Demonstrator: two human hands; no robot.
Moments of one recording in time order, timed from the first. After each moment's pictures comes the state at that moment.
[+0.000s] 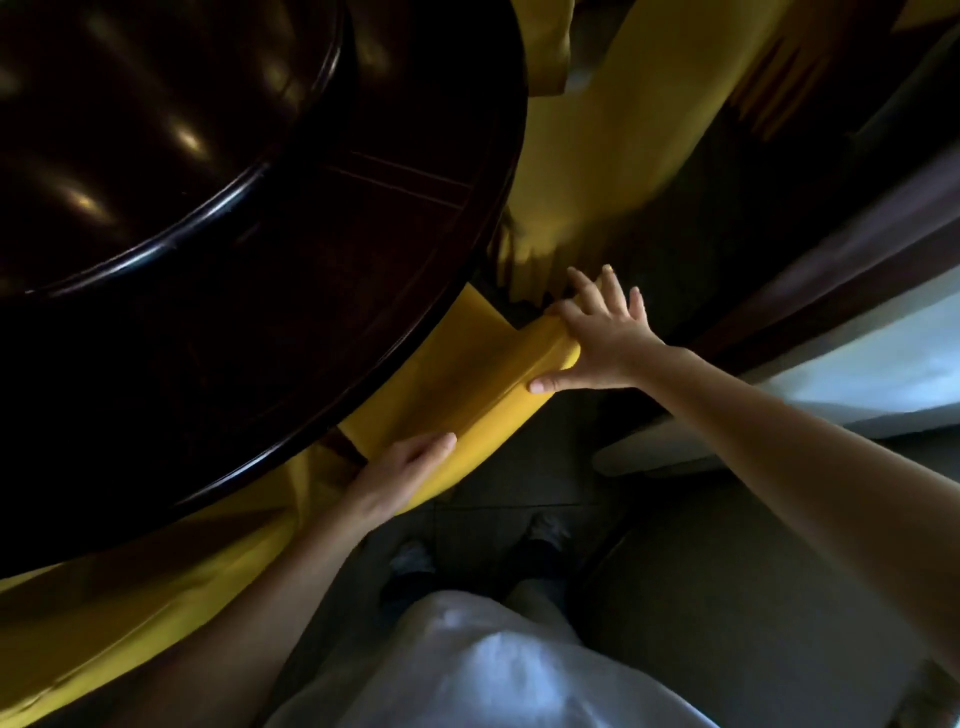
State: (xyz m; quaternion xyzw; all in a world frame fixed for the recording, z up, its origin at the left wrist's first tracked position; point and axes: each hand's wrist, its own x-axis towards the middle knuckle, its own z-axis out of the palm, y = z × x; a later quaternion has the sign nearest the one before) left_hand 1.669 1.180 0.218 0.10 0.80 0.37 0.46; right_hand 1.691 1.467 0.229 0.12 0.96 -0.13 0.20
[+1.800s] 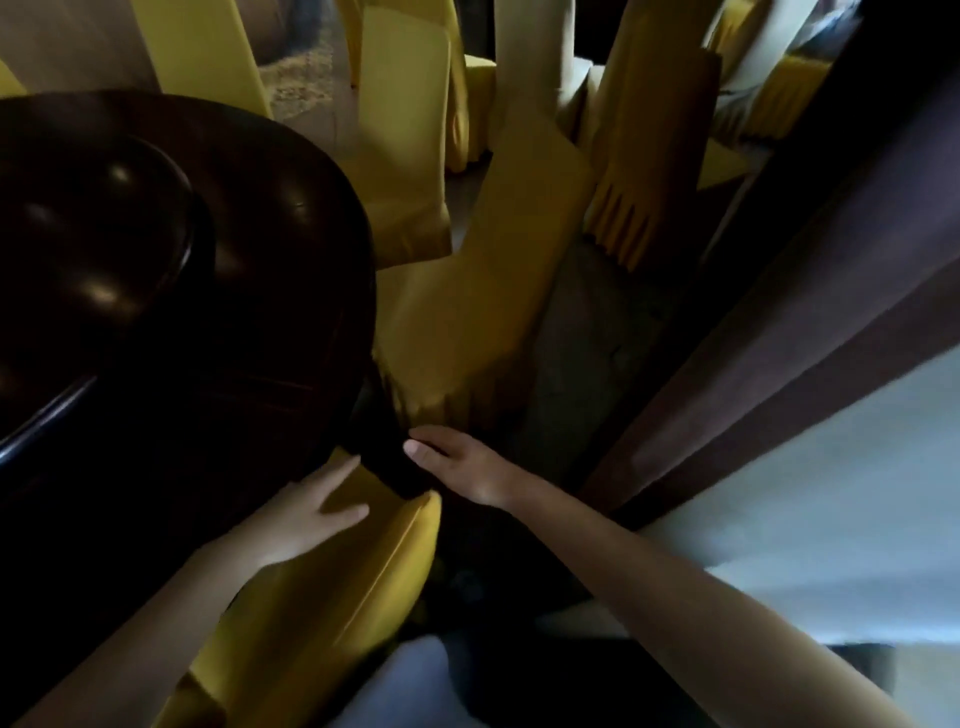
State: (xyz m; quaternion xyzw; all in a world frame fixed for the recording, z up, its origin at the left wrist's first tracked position) left_hand 1.540 1.398 0.255 0.29 0.85 0.15 0.40; right_hand 1.643 1.600 0.243 0.17 0.78 -0.59 0.15
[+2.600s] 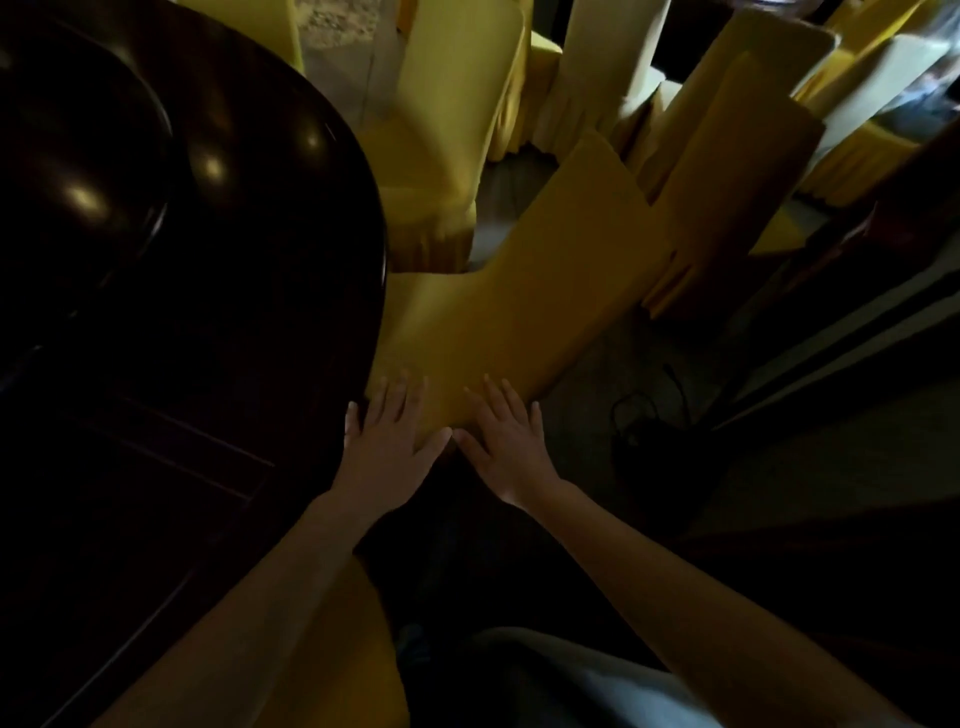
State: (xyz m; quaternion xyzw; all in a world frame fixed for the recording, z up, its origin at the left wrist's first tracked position) left_hand 1.409 1.597 0.229 0.30 0.92 0.16 0.20; right_hand 1.483 1.751 0.211 0.16 0.97 -0.18 0.10
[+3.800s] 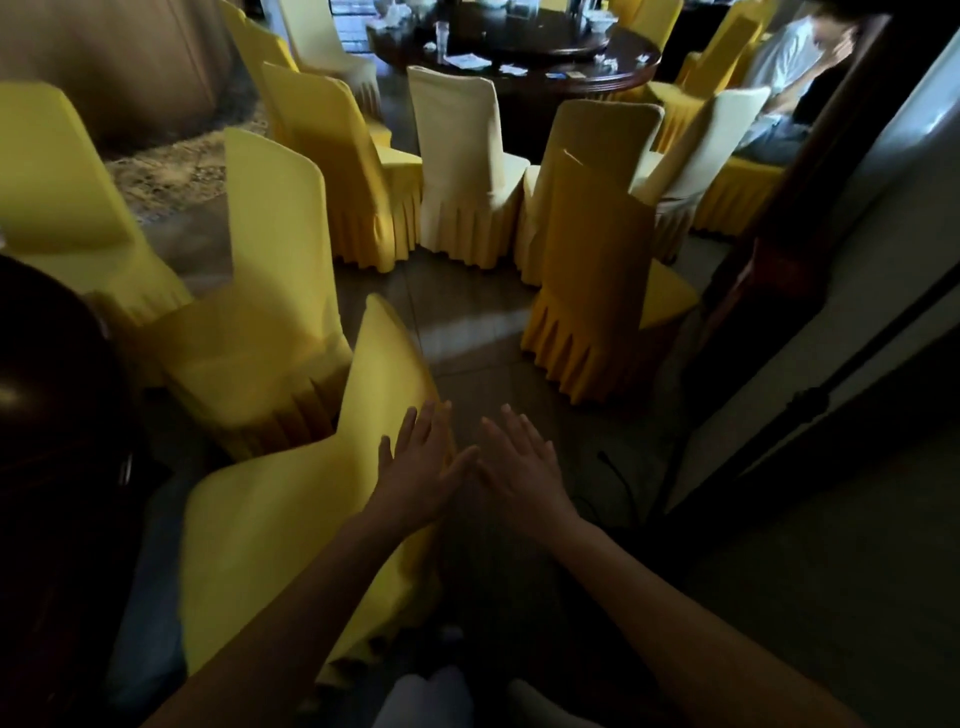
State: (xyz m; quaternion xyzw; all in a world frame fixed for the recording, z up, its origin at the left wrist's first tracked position) left_hand 1.330 2.054 0.278 0.38 0.88 0.21 0.21; right_hand 1.437 2.171 0.249 0.25 0.93 -0.27 -0.01
